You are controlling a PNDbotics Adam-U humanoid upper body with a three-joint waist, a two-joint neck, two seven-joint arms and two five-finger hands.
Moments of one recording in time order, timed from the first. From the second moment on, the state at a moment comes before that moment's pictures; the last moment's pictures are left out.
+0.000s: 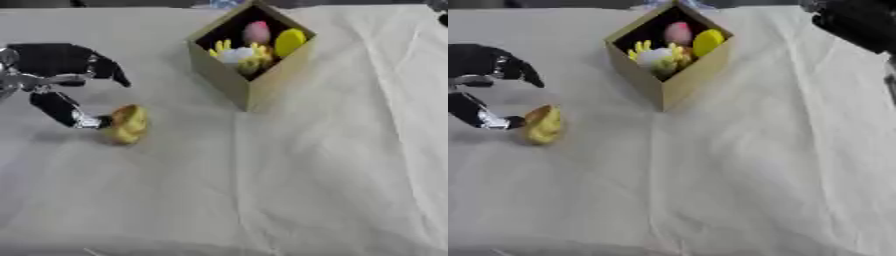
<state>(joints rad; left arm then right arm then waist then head) -0.80 0.90 -0.57 -1.41 -0.57 -0.48 -0.43 -0.55 -0.58 0.05 -1.98 0.10 0.12 0.18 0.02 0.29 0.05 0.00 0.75</state>
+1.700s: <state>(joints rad) -0.85 0.83 -0.61 -1.42 -0.53 -0.20 -0.68 -0.55 -0.56 0.04 -1.98 0.08 0.12 0.16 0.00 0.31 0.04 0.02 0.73</state>
